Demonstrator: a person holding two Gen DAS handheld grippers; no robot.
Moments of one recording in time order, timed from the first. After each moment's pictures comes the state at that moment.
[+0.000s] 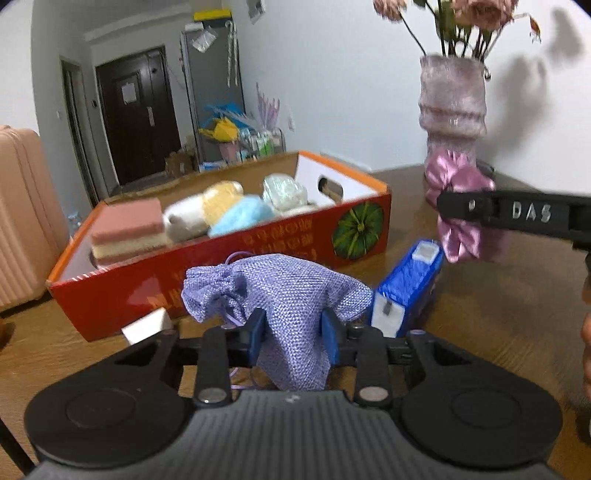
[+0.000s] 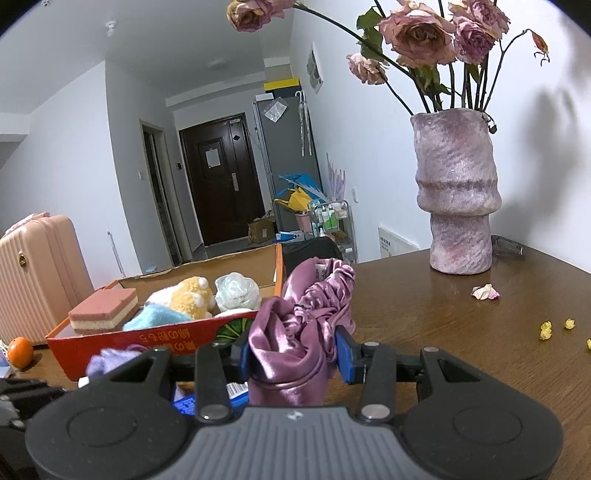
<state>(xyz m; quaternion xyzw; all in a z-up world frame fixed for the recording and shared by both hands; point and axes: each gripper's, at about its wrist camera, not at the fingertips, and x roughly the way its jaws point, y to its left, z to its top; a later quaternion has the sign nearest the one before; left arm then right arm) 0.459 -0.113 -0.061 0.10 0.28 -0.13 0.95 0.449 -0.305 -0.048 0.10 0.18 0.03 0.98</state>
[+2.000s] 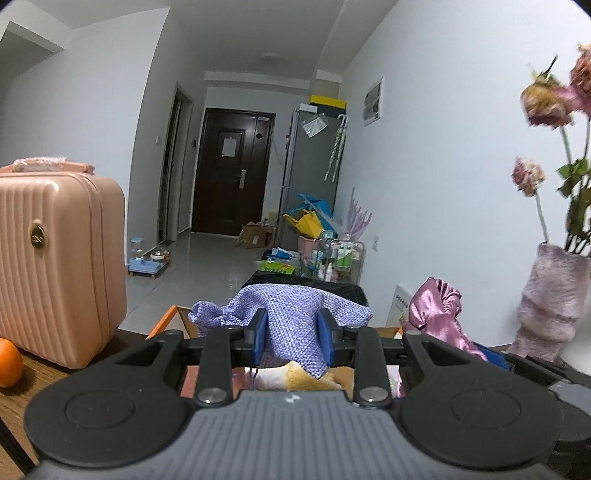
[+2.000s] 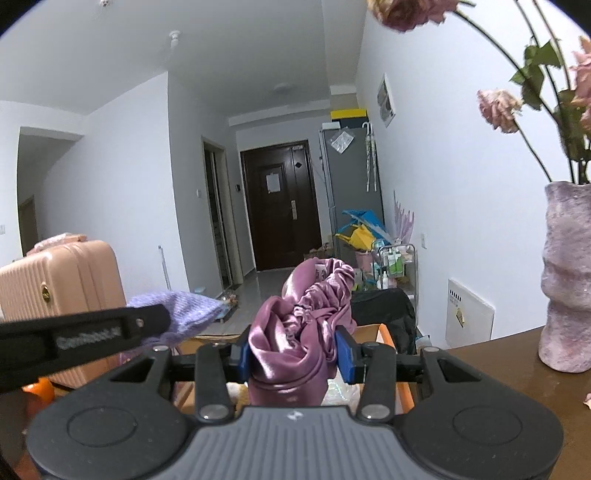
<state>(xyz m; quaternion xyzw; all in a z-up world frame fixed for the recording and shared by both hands) 0.539 -0.065 0.025 -0.06 0.12 0.00 0.99 0.558 -0.227 -0.008 0.05 0.12 0.12 0.98</state>
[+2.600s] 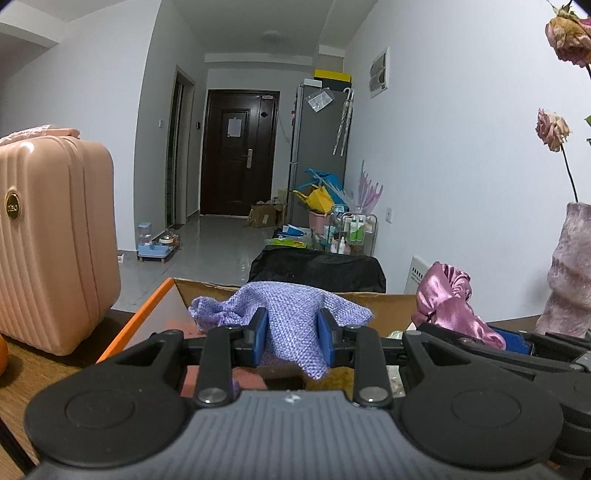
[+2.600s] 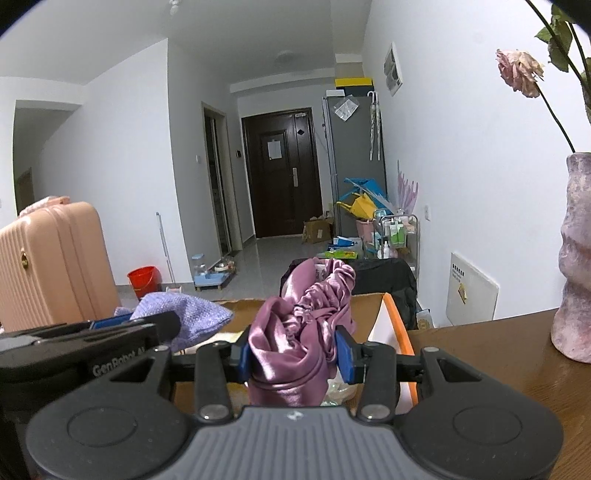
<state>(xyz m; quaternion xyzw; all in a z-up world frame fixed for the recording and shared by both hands) 0.582 -0.070 -0.013 -0.04 0.16 0.01 0.99 0.592 -0.220 -0.026 0.04 0.18 0.12 0.98</state>
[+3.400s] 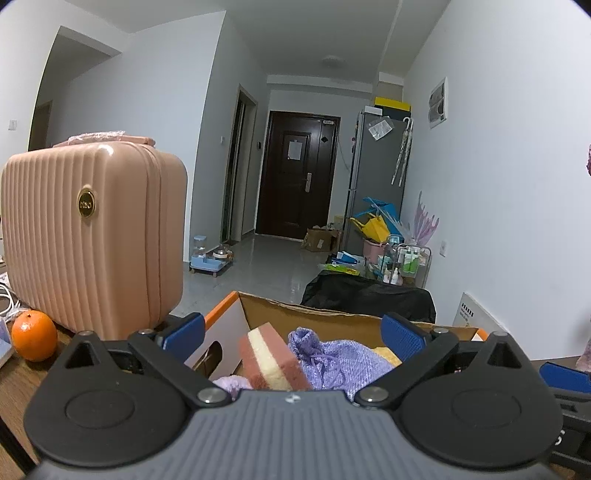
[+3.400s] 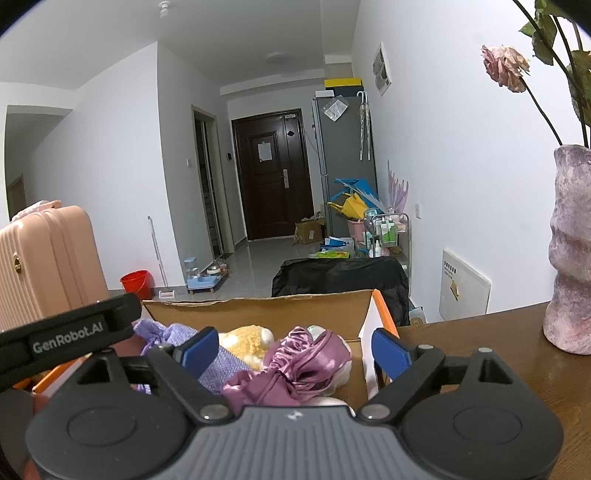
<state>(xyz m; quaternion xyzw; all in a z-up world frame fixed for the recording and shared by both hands) 0.565 -0.056 -0.008 -0.07 0.12 0.12 0.98 0.589 -0.225 -0.028 0.05 0.18 0.11 0.98</state>
